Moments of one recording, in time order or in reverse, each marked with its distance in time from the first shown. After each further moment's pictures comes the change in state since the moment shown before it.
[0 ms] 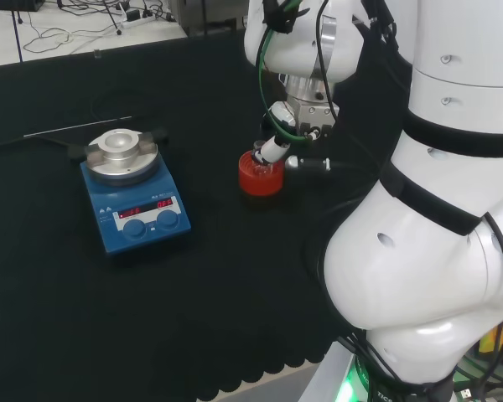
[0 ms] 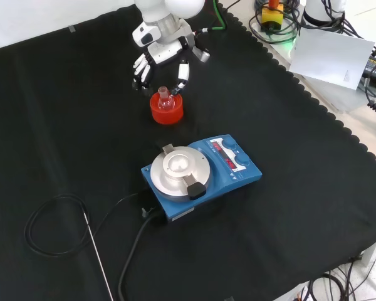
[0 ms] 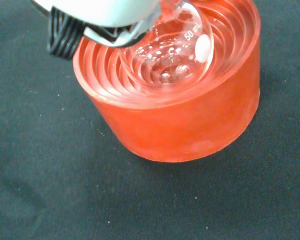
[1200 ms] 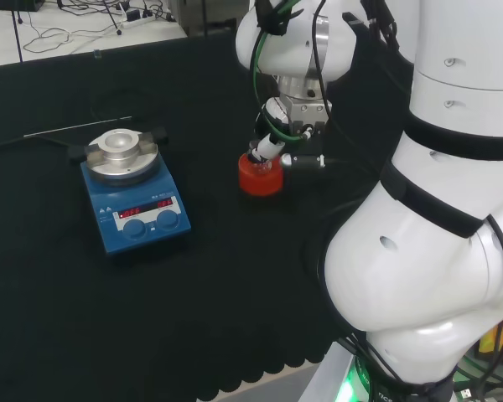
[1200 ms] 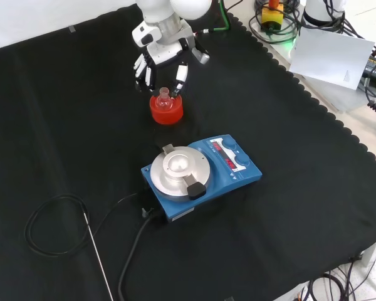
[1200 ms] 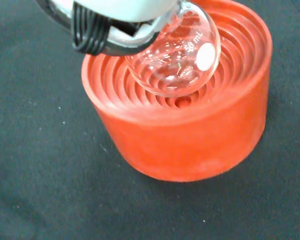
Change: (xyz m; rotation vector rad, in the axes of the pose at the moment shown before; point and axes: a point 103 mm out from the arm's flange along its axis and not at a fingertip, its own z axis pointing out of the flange) arm 0.011 0.004 -0.007 -0.037 -0.046 0.014
